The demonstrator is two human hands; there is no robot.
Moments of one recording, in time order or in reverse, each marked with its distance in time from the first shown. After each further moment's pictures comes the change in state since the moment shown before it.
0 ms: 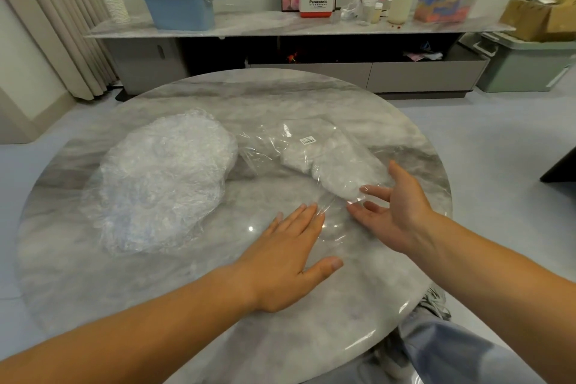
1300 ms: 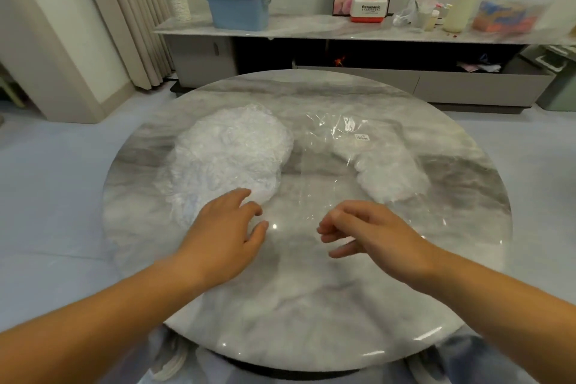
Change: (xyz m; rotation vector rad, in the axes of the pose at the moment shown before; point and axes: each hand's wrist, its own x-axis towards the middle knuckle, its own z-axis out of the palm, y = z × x) left_hand -0.099 -0.093 -0.025 0.024 0.408 -0.392; right_hand -0.079 0.059 0.052 -0.982 -0.615 -0.417
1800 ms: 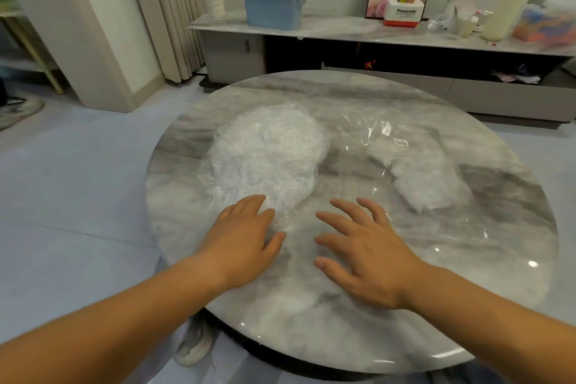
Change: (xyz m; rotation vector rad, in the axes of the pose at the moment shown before) left_hand -0.019 -0.041 0.005 0.102 -0.059 -0.006; right_hand 0.030 0.027 0.054 -1.217 -0.058 -0.517
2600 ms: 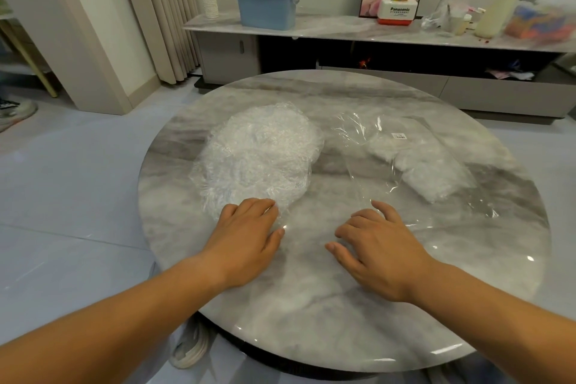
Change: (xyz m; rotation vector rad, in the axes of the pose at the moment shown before) left_hand 0.010 0.006 0.008 -0.032 -0.004 0.074; right_hand -0.006 0.018 -0.001 -0.103 -0.025 0.139
